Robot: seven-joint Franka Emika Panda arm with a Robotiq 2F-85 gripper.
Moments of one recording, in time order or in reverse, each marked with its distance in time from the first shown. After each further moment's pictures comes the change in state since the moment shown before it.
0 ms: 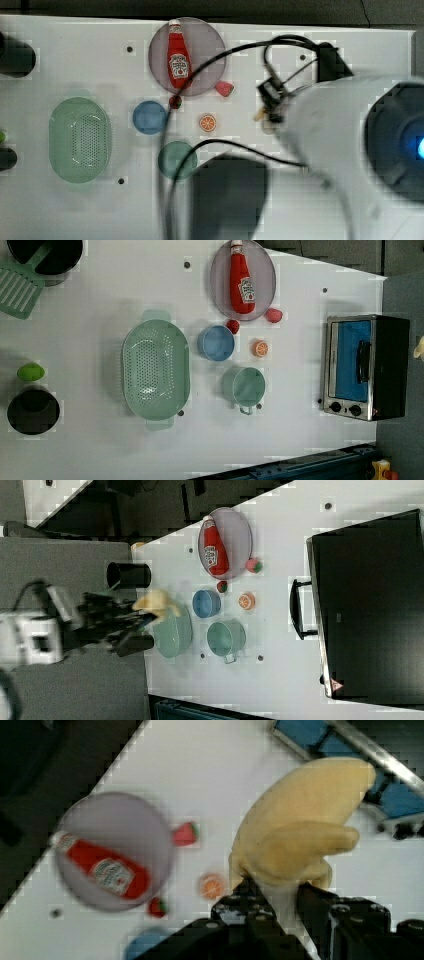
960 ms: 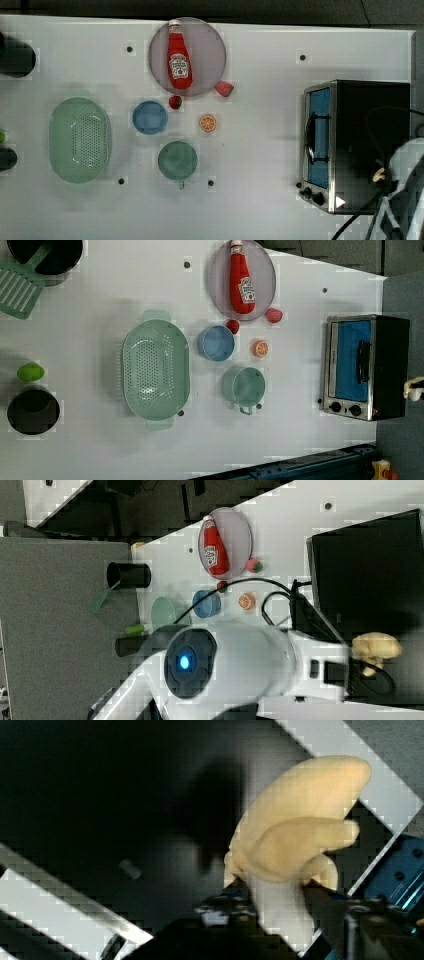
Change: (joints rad) arm -0.129 0.395 -0.505 -0.033 0.025 0.202 -0.619
